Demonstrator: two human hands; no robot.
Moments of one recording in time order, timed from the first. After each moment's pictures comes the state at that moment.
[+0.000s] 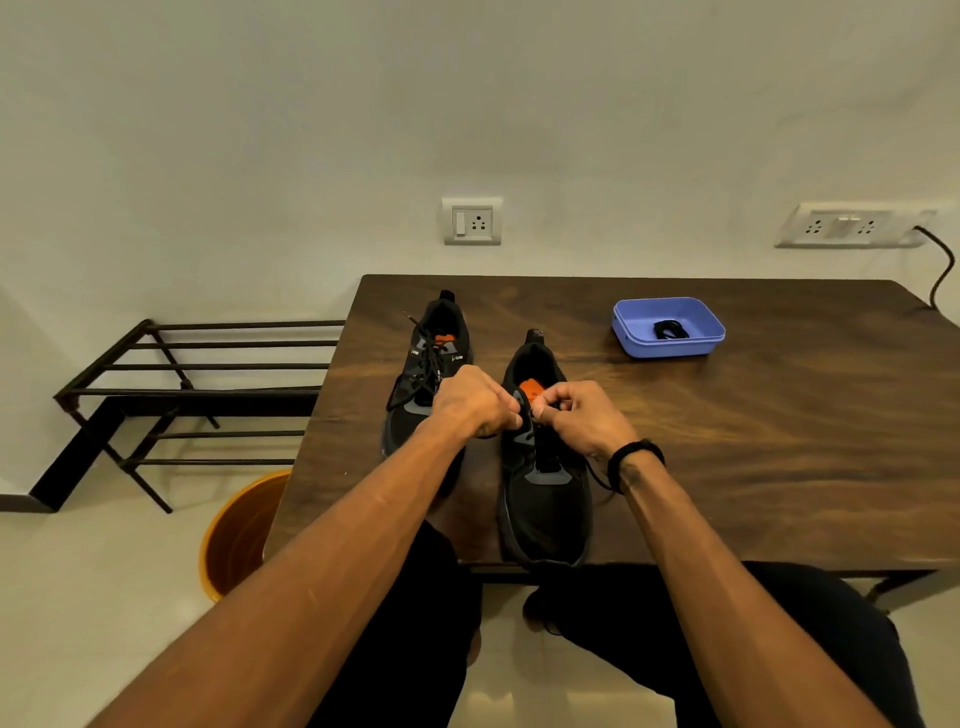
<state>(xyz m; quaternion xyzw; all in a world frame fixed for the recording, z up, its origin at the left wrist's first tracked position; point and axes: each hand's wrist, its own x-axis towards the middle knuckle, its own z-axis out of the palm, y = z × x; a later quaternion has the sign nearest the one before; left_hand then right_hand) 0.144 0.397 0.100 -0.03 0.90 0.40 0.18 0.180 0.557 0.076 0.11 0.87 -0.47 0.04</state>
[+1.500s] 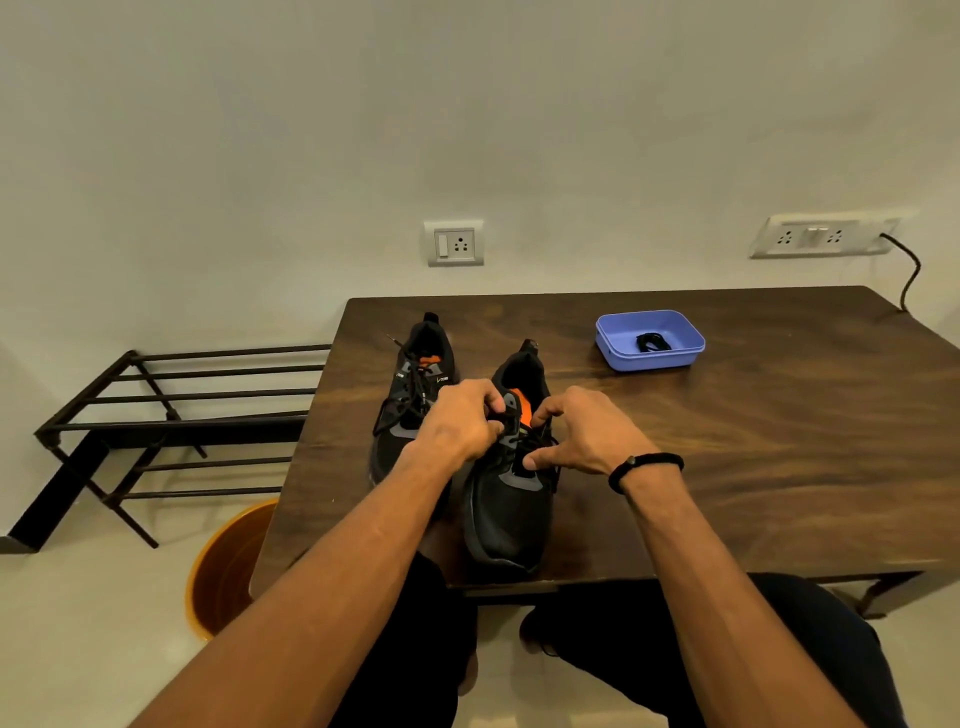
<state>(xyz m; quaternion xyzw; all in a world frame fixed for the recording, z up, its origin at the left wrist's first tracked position) 0.135 0.397 0.089 0.10 0.93 0.34 0.09 0.188 0.578 0.107 0.00 0.98 -0.20 0.06</state>
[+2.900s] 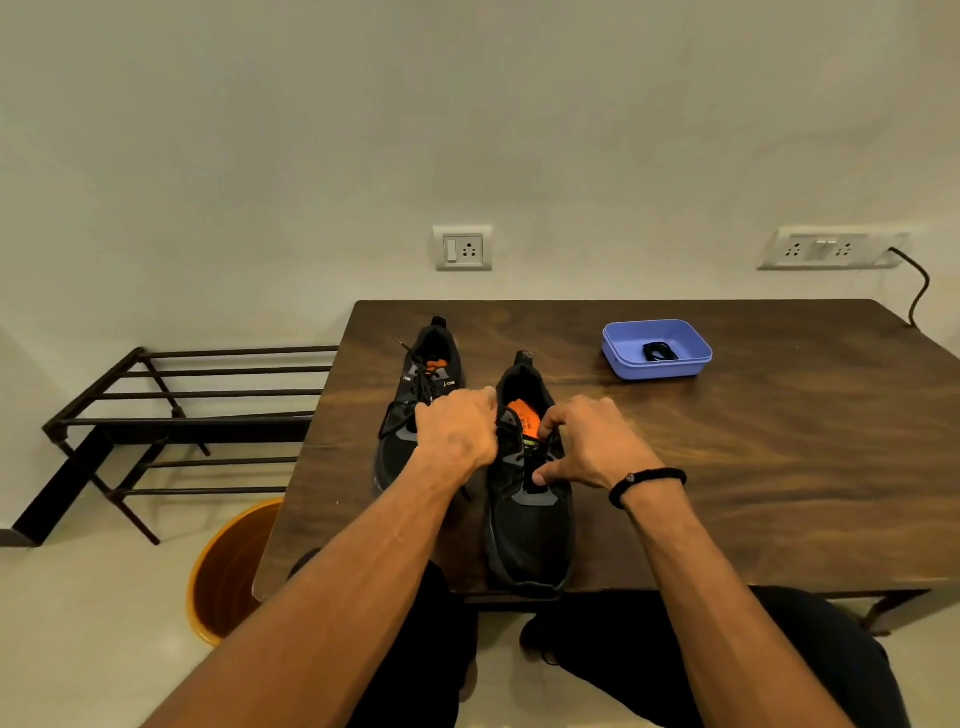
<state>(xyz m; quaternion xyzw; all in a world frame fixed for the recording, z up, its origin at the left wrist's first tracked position) 0.143 0.396 0.098 0.13 0.98 0.14 0.06 0.190 0.570 0.106 0.03 0.99 -0.13 0.06</state>
